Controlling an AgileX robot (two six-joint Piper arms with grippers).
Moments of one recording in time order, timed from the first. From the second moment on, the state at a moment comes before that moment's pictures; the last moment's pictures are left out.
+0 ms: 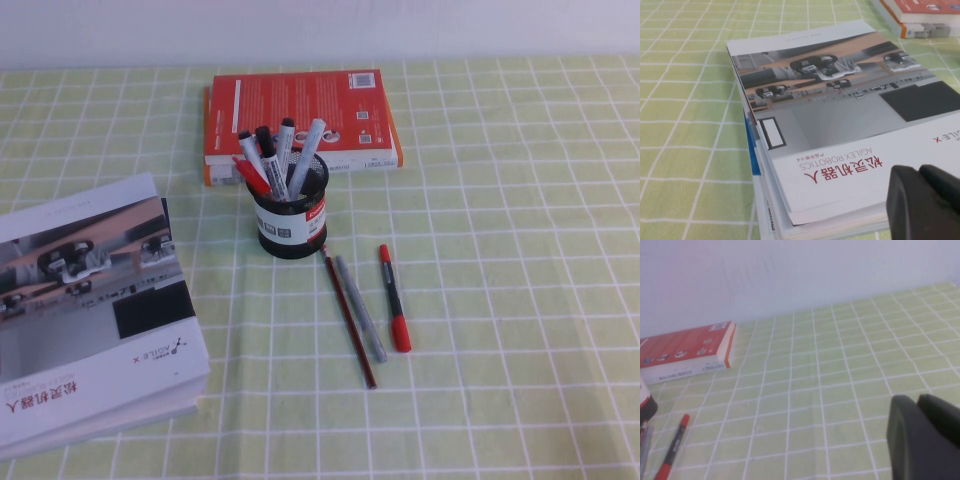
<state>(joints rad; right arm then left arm) 0.06 0.03 0.03 0.18 0.10 0.06 0.00 -0.02 0.03 -0.11 0.39 0.14</state>
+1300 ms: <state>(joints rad) 0.05 -0.01 0.03 0.12 0.39 -0.06 0.00 -0.02 0.03 -0.11 0.39 0.14</state>
